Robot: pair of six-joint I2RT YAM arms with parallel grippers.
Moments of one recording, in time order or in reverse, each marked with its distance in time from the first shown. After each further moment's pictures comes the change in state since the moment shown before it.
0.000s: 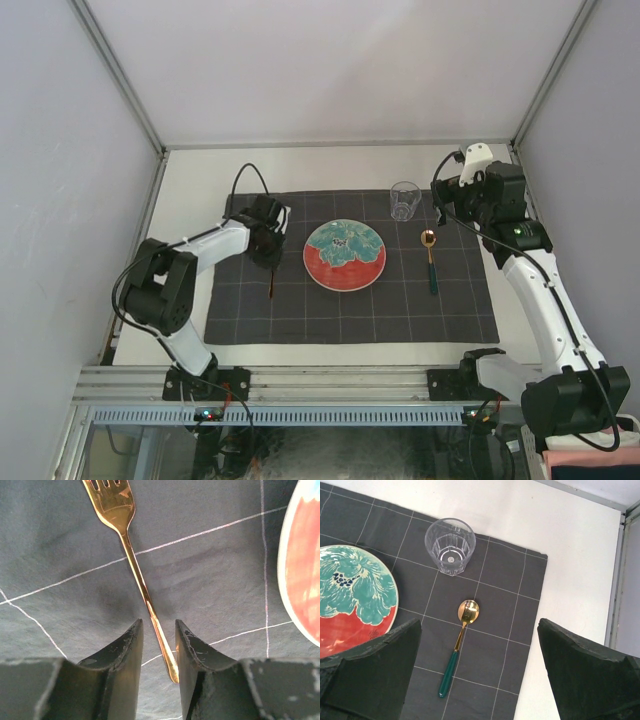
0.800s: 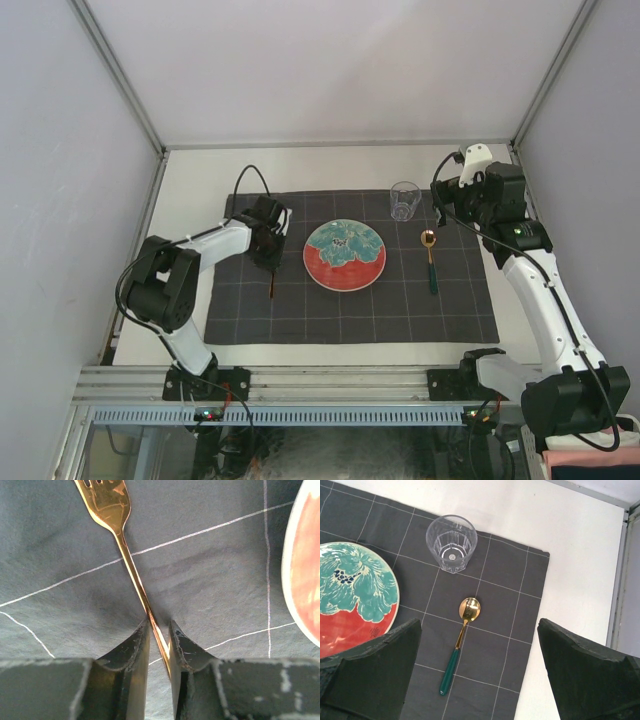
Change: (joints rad) left arm 0.000 0.027 0.000 0.003 0.018 0.008; right arm -0.001 0.000 0.000 -0.010 -0.006 0.000
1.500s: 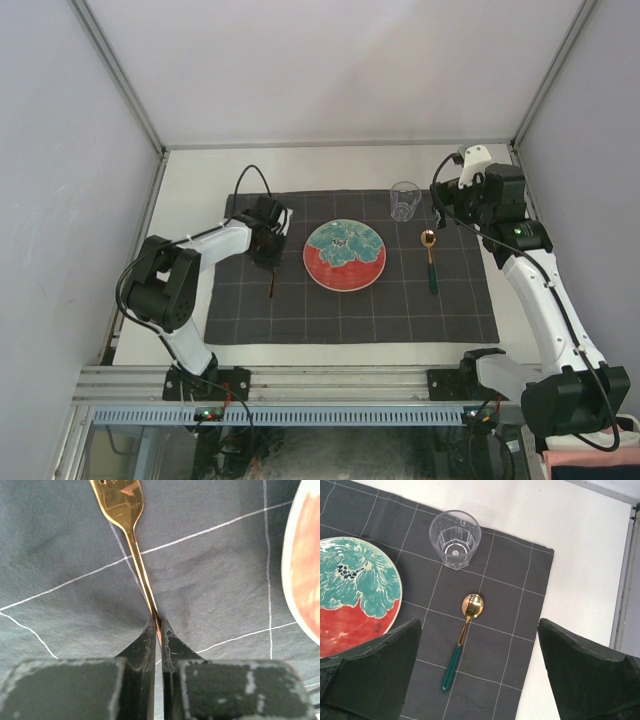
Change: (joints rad) left arm 0.000 0.003 0.000 0.002 0.000 0.018; right arm -0.001 0.000 0.000 -0.017 -0.014 0.000
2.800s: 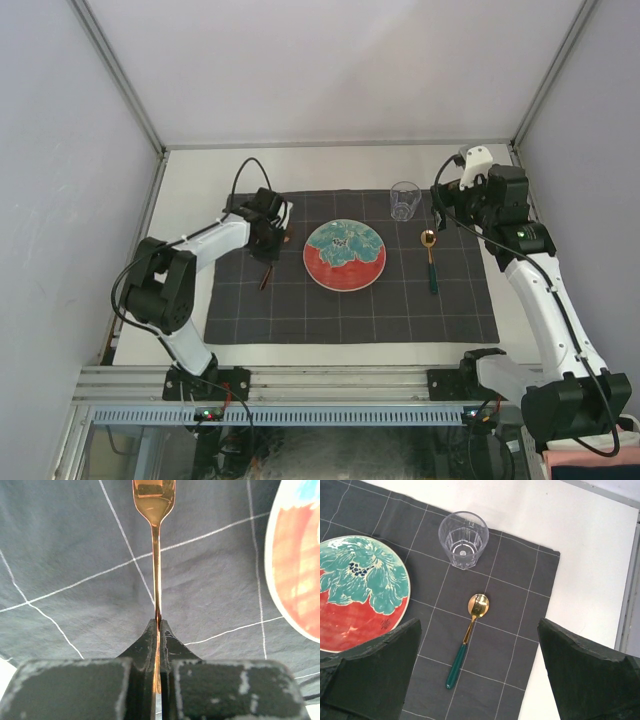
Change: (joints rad) left arm 0.000 -0.017 0.058 -0.074 -0.019 0.018; right arm -0.006 -0.024 0.000 -0.013 -0.038 -0.001
